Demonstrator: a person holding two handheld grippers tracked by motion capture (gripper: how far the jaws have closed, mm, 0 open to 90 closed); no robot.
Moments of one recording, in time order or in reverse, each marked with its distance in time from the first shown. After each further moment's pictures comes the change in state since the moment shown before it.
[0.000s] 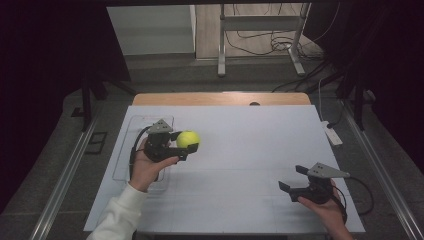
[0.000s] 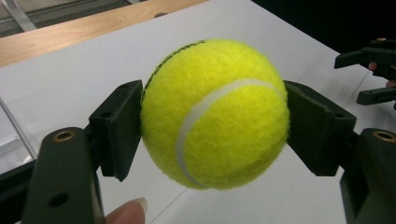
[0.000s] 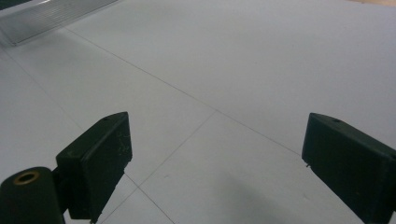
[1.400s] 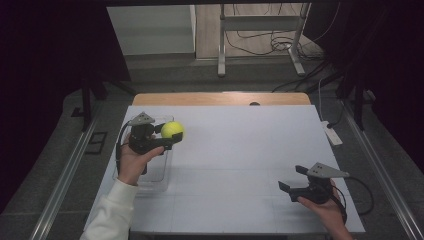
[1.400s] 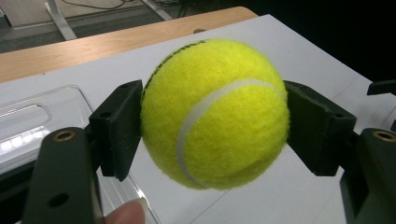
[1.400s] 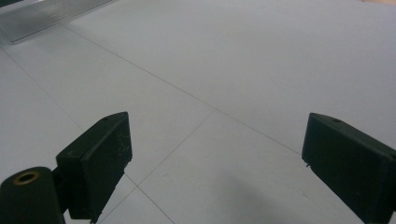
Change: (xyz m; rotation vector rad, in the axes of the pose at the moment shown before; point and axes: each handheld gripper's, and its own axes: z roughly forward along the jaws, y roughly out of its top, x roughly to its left) left arm 0.037 -0.001 -0.022 -0.064 0.082 -0.086; right arm 0.000 0.000 0.001 0.005 -0.003 -0.002
